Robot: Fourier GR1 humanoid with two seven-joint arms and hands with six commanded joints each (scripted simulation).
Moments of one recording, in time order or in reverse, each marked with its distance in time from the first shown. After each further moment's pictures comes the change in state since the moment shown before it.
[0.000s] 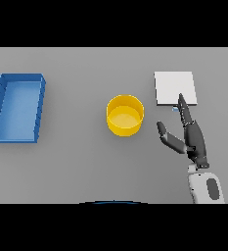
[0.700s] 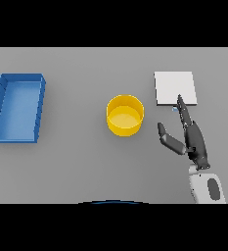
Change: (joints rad) left arm 0.332 0.032 0.225 0.058 0.401 0.207 0.089; right arm 0.004 -0.020 0.009 0.009 0.016 0.010 -0.025
